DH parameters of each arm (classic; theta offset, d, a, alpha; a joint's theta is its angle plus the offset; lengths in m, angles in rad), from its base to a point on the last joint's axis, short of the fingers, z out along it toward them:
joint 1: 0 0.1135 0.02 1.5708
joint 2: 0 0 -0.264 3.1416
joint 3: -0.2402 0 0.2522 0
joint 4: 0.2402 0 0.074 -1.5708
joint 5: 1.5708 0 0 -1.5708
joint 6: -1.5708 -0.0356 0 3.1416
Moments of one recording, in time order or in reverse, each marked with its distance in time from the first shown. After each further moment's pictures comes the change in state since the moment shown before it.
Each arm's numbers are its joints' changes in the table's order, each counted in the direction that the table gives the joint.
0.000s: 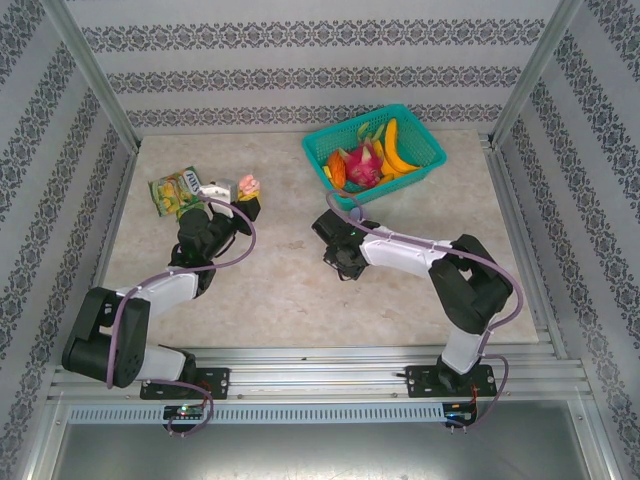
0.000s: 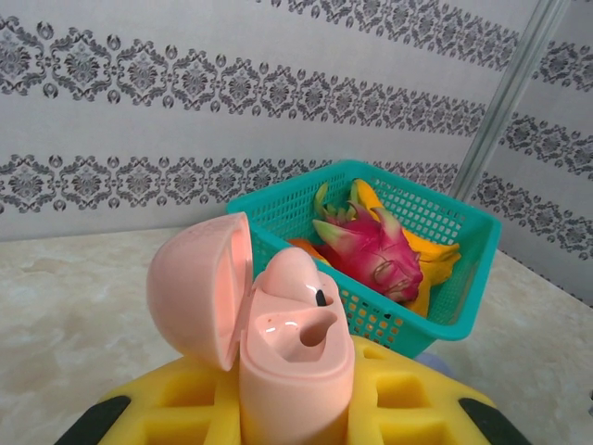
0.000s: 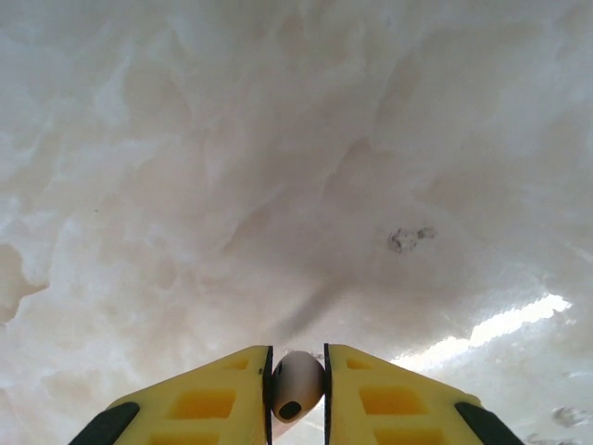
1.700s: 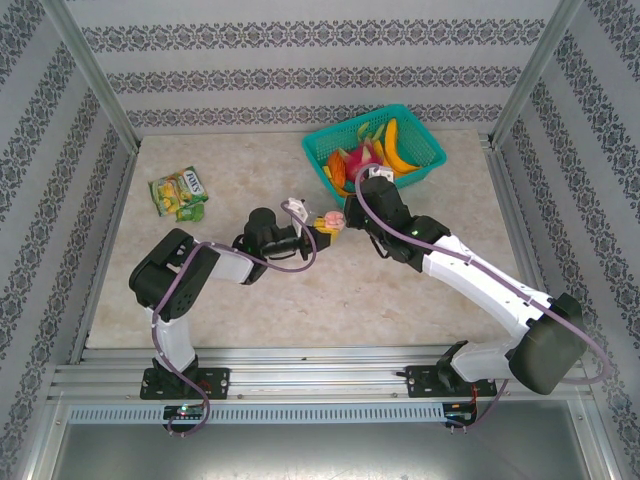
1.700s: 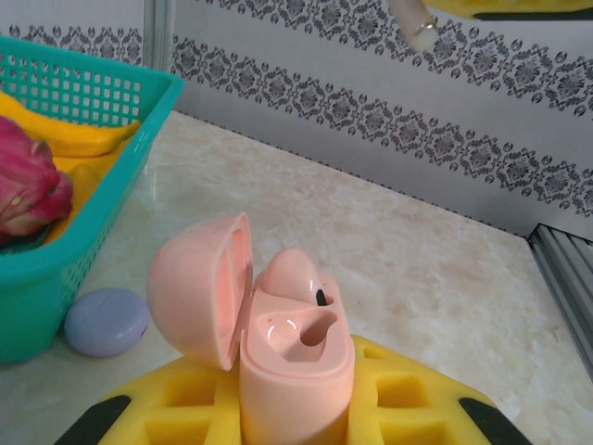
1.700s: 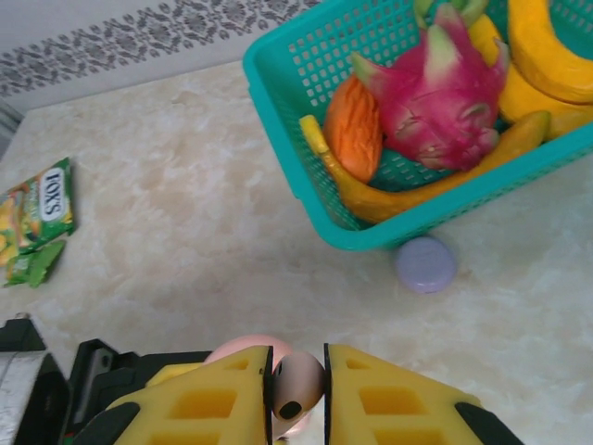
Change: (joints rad) left arm -0.300 -0.510 -0.248 -0.180 0.405 -0.061; right arm -0.066 0.447 0.011 -0.215 0.109 0.726
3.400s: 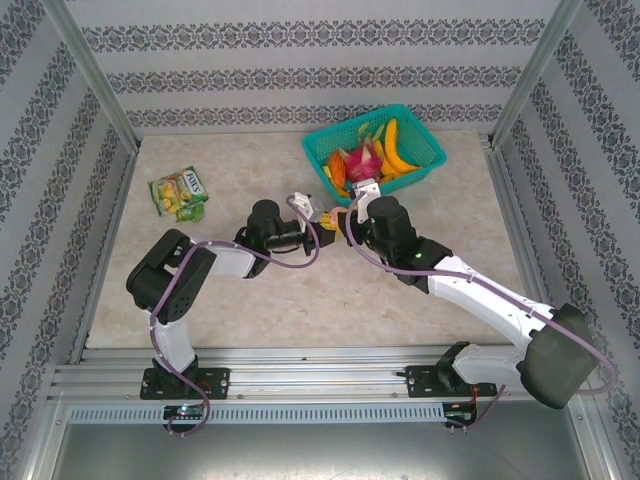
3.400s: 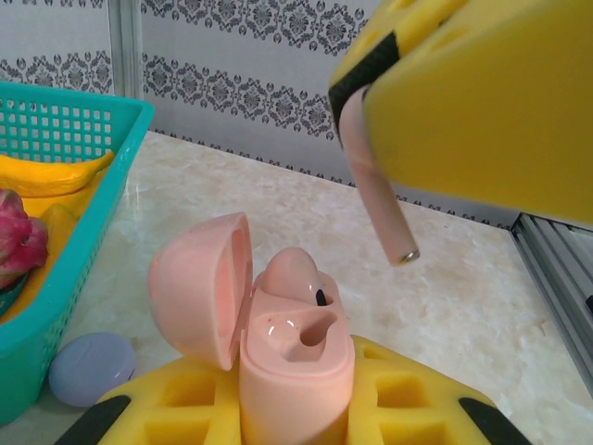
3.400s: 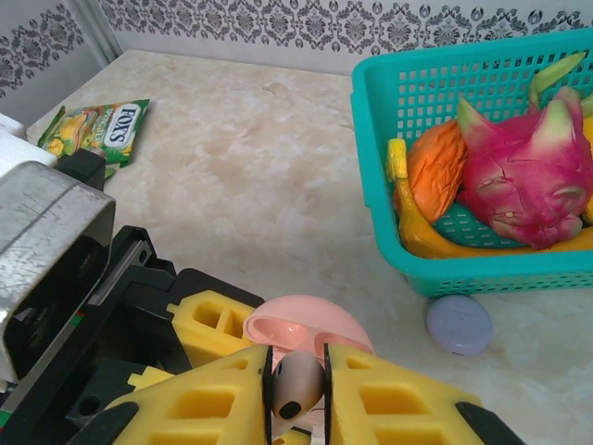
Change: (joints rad) left arm -0.007 0.028 -0.064 0.093 0.048 -0.066; right arm 0.000 0.093 0.242 -0.302 -0.139 0.356
